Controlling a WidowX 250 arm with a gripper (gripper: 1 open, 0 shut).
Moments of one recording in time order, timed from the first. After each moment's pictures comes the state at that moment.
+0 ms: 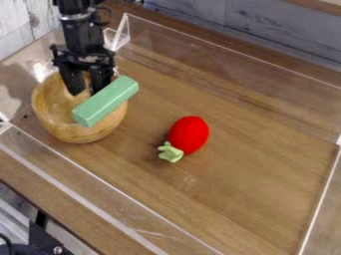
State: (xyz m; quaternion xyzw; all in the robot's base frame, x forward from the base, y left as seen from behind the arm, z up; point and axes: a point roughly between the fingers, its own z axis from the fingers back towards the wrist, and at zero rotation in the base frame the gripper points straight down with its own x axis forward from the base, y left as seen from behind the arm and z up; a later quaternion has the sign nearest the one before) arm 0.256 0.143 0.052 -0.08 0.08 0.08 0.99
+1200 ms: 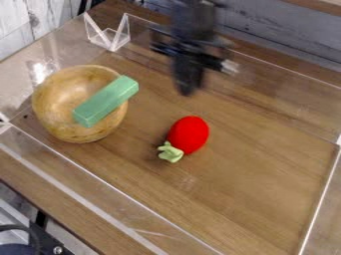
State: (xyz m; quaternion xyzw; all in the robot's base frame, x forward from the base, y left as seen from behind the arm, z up) arm 0.266 -0.043 0.114 -0.09 0.06 -0.11 0.99
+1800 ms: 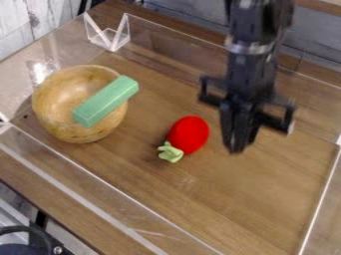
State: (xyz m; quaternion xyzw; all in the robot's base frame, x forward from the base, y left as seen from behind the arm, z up) arm 0.245 -0.086 0.087 -0.08 0.05 -0.07 0.99
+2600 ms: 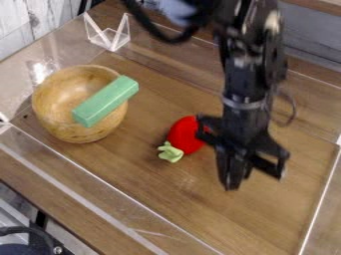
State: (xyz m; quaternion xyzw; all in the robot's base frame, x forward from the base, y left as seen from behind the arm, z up) arm 0.233 -0.097 0.051 -0.07 0.01 -0.07 1.00
